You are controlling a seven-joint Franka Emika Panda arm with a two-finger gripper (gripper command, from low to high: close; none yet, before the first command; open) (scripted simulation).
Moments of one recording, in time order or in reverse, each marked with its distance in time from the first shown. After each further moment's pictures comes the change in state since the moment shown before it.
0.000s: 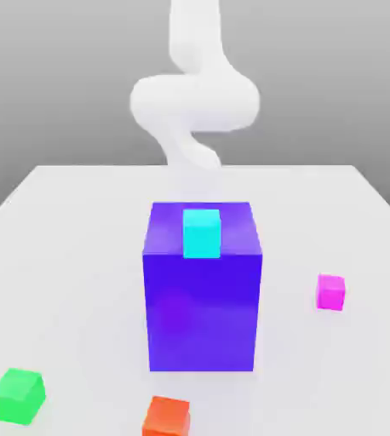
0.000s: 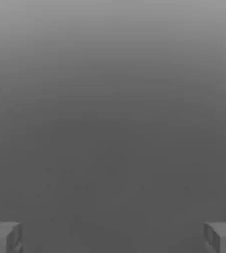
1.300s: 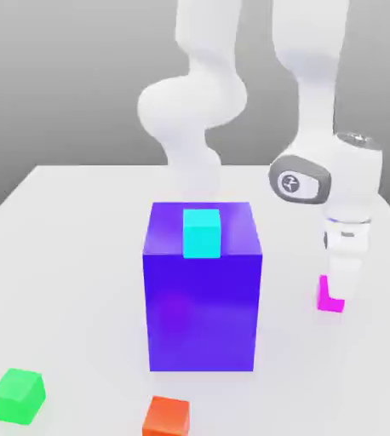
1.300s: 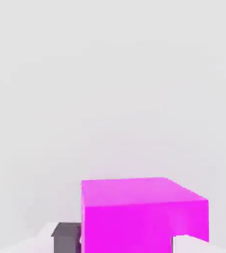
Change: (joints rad) arm 0.688 0.830 0.105 -0.549 -0.118 0.651 -0.345
